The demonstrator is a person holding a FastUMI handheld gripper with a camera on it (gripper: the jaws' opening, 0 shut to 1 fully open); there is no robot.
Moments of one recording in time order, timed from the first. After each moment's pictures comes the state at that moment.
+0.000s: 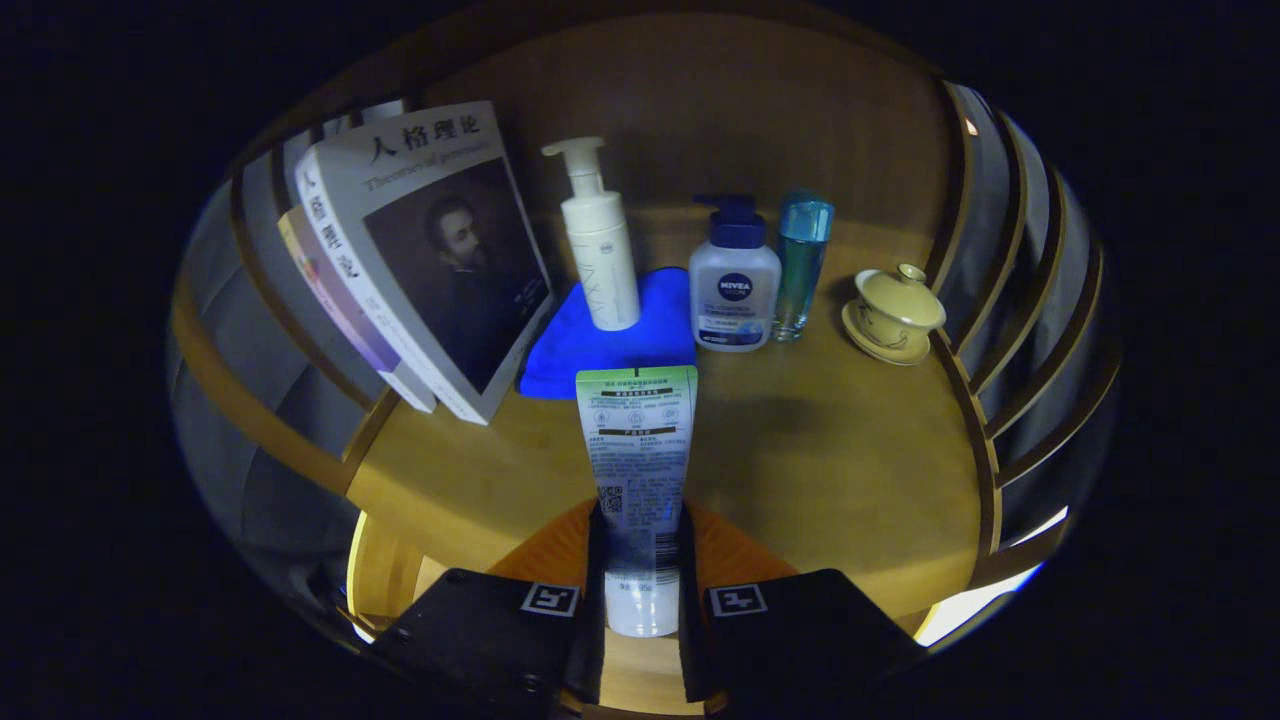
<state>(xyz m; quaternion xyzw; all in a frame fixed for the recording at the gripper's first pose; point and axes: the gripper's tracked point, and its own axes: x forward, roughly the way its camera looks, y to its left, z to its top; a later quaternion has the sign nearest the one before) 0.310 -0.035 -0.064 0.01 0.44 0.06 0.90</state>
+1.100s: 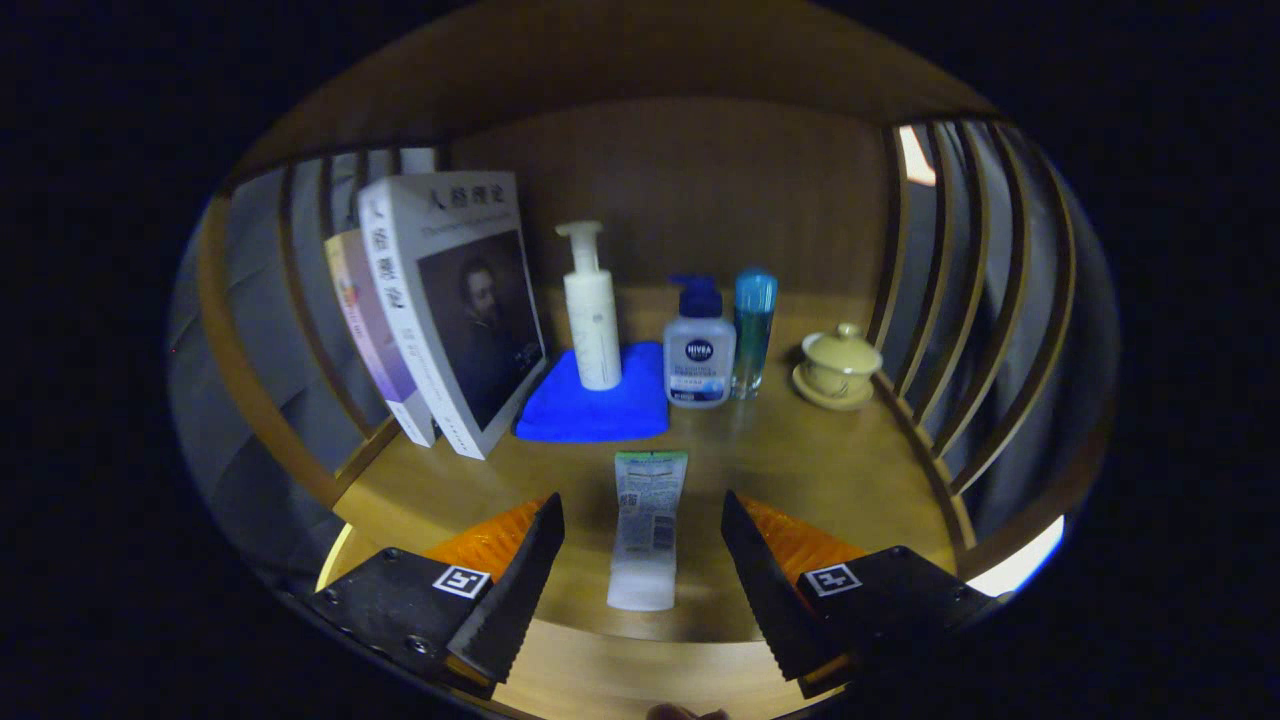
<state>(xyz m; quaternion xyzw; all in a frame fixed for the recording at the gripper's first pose) 0.284 -0.044 -0.021 -0.04 0.26 0.04 0.96</state>
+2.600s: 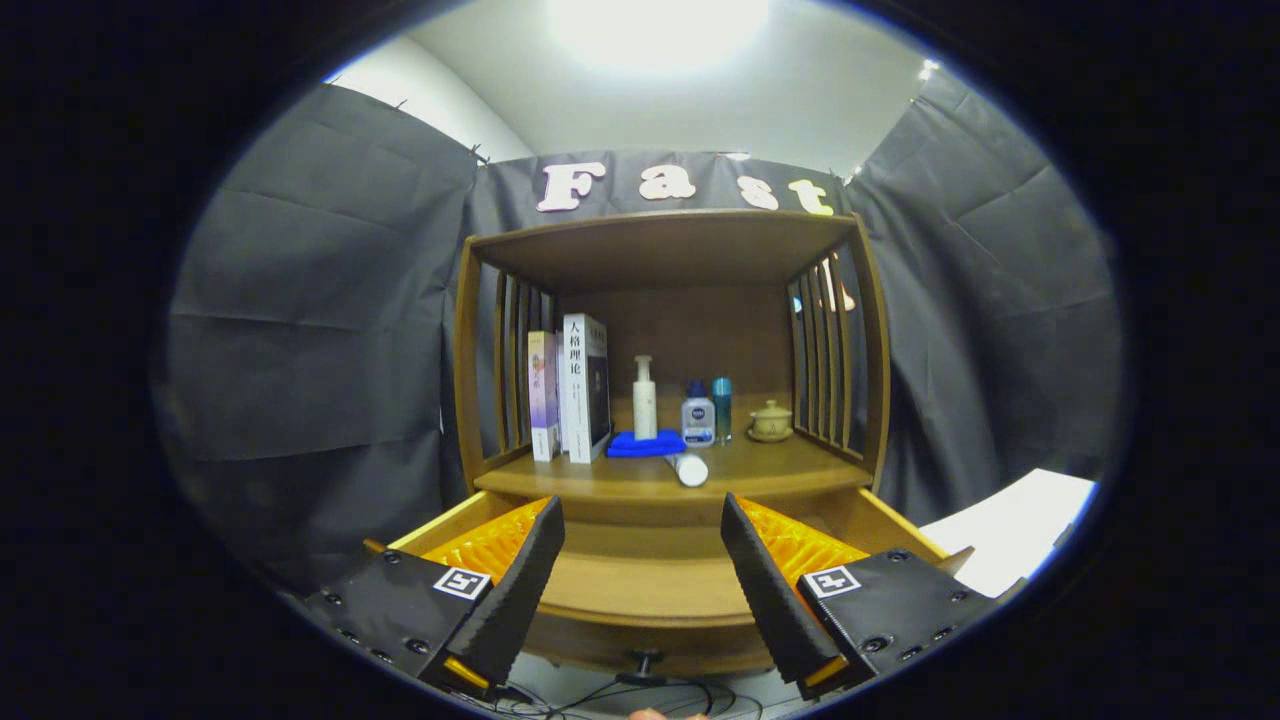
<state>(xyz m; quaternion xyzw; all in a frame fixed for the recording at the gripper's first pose) -0.008 0.014 -0.025 -0.01 0.02 0.02 1.00</state>
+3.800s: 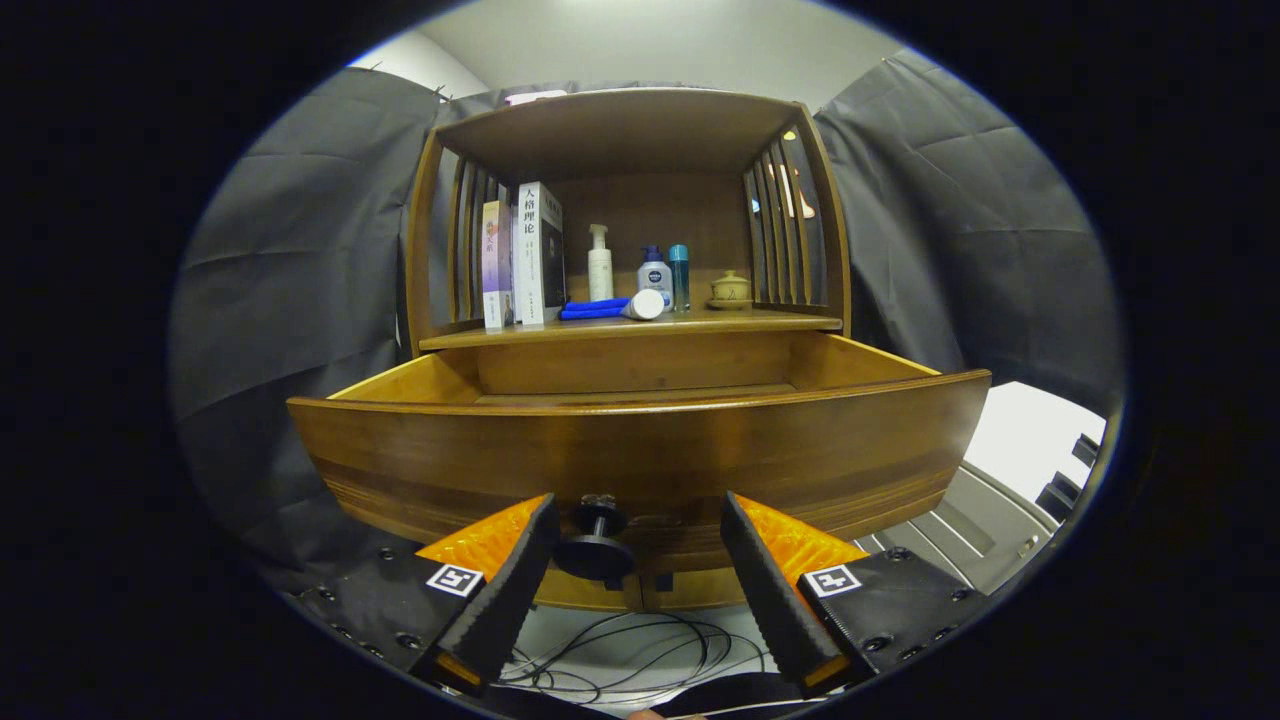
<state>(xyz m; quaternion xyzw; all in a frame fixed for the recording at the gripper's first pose) -0.021 -0.012 -0.177 -0.01 0.13 -0.05 0.99</state>
